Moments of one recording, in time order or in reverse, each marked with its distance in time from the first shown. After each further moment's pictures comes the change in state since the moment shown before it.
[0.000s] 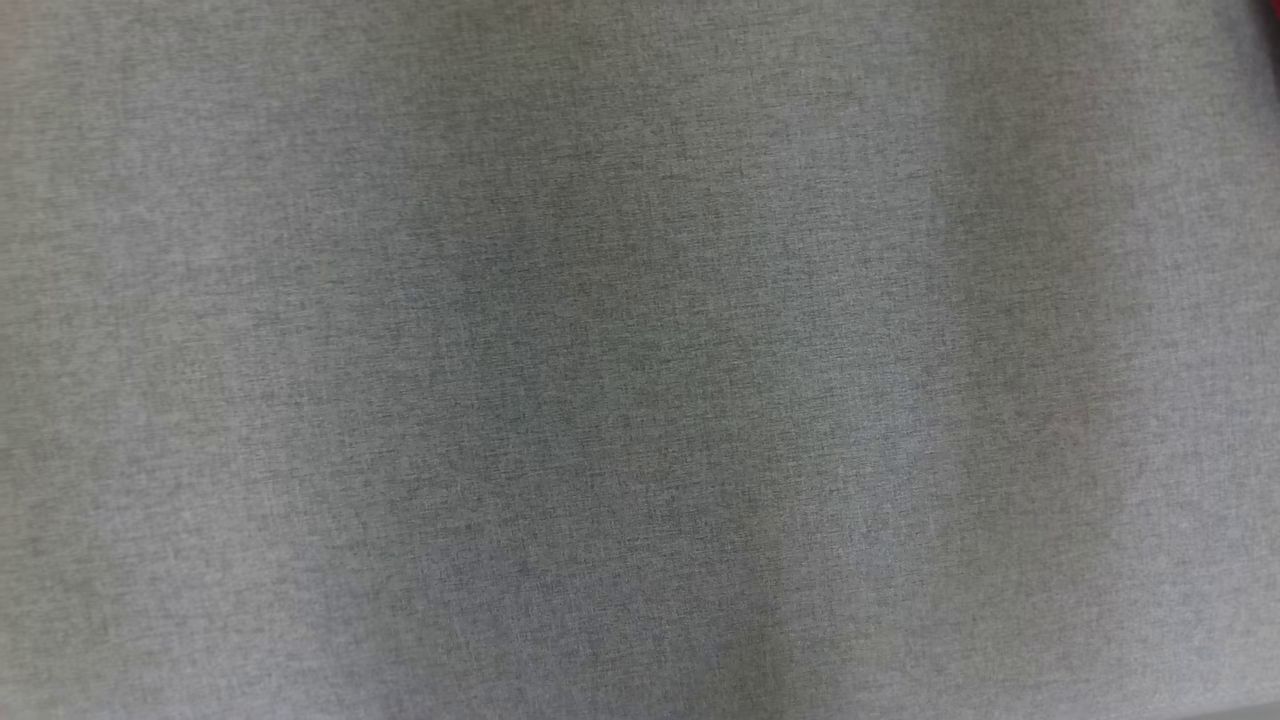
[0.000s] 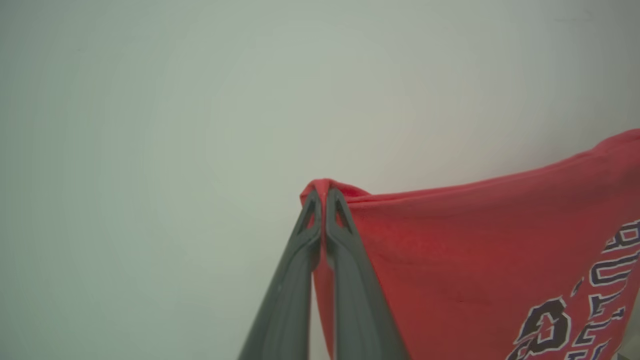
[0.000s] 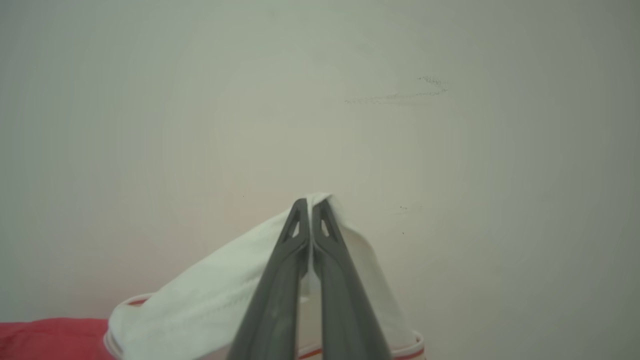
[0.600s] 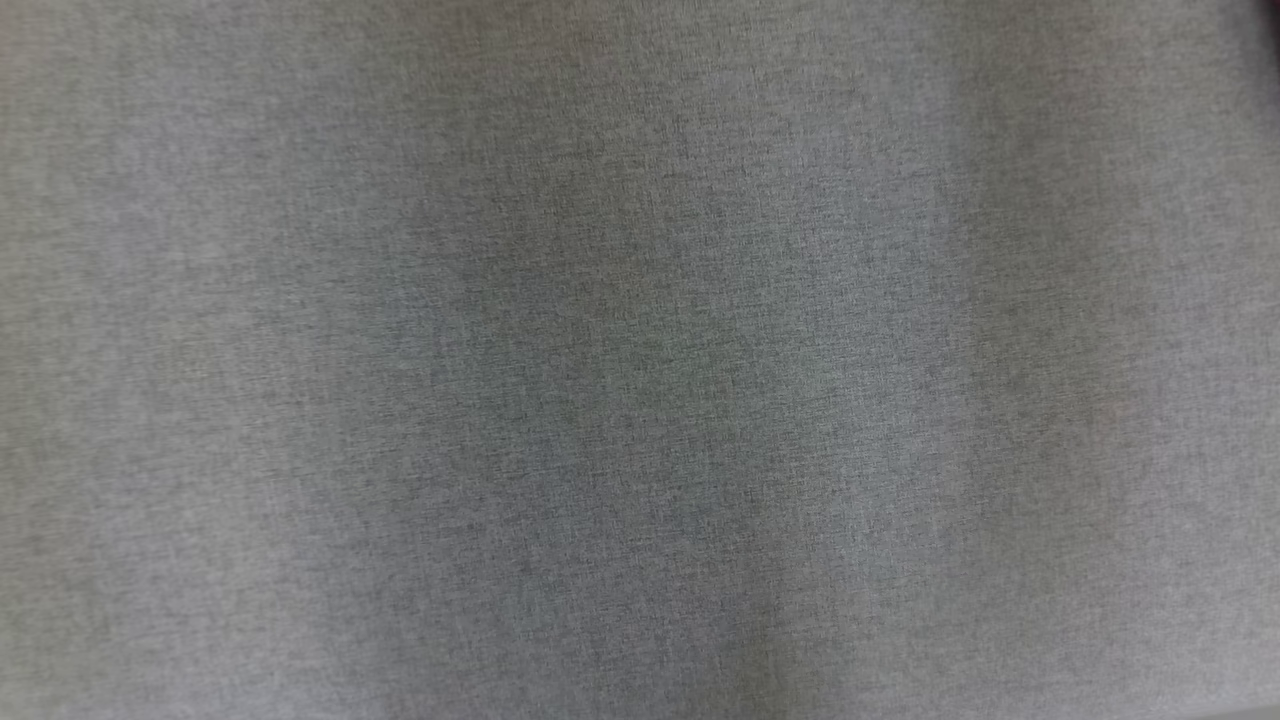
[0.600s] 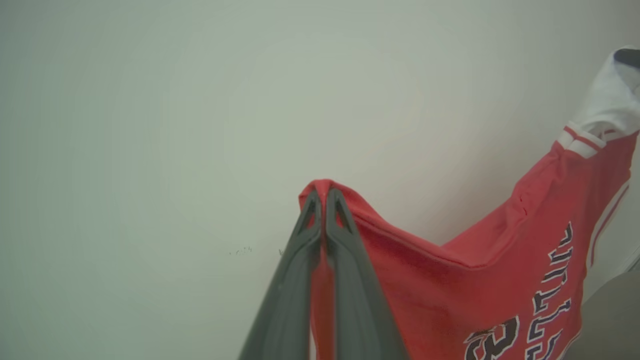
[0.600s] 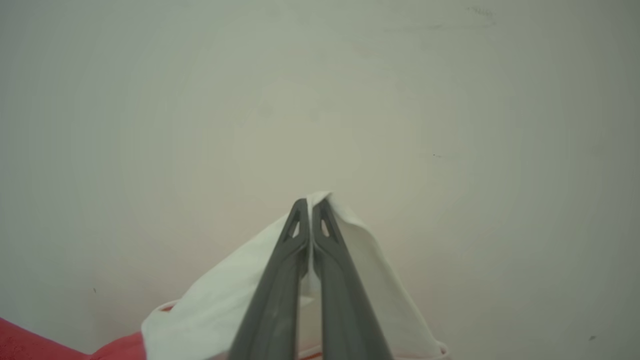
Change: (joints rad) left arm 0.055 0.020 -0.237 0.002 -0.216 0.000 -0.170; right arm 0.035 -0.024 0.191 0.046 0.111 0.000 -0.061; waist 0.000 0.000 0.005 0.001
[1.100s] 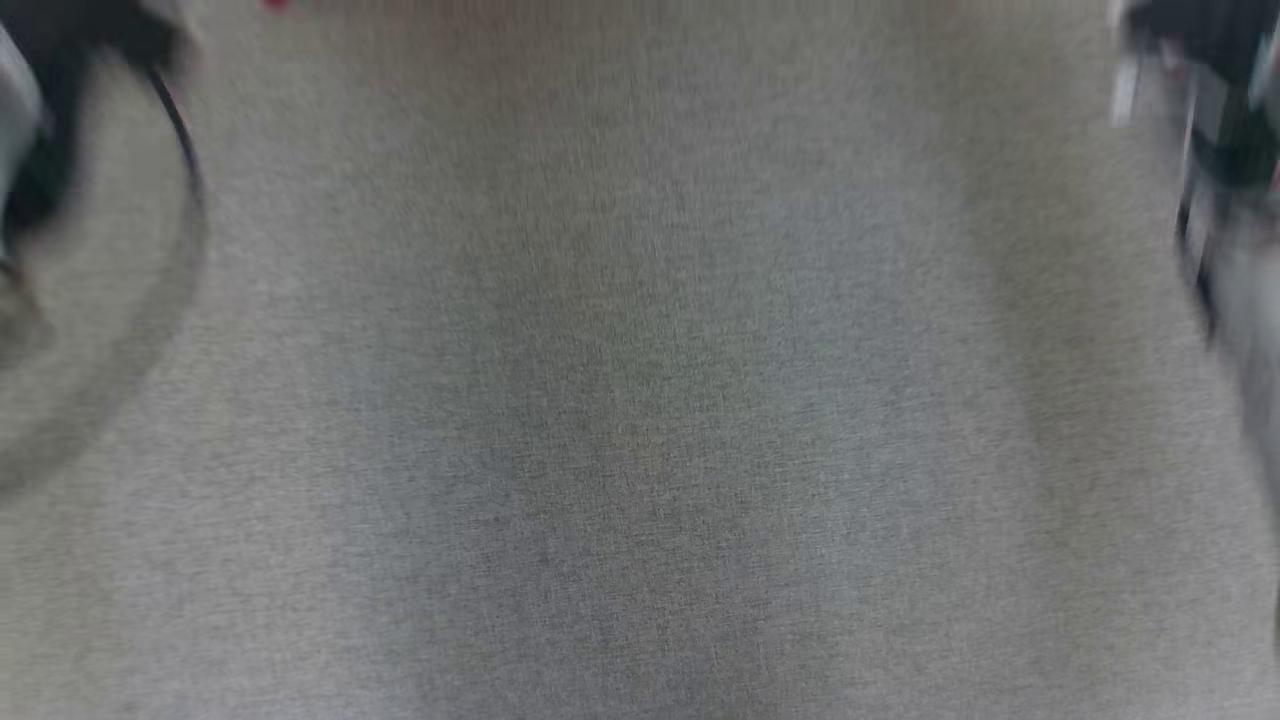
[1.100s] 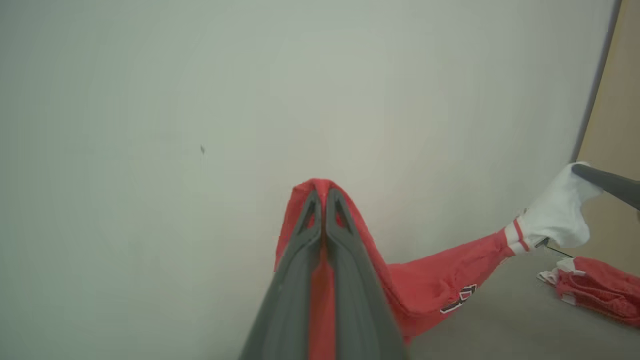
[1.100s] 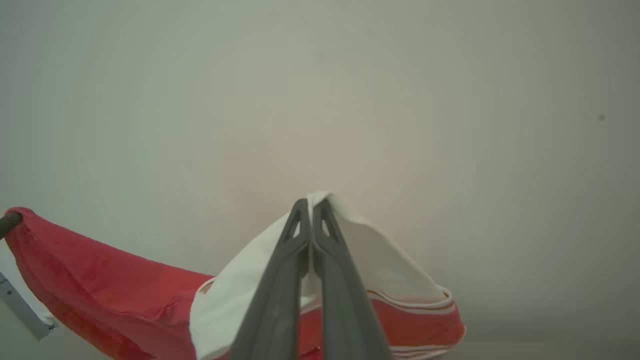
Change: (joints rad) left arm 0.607 0.025 0.184 -0.347 -0.017 0.058 -0.067; right arm 0.868 -0.196 0.048 -0.627 0.324 0.000 -0.006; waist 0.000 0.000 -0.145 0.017
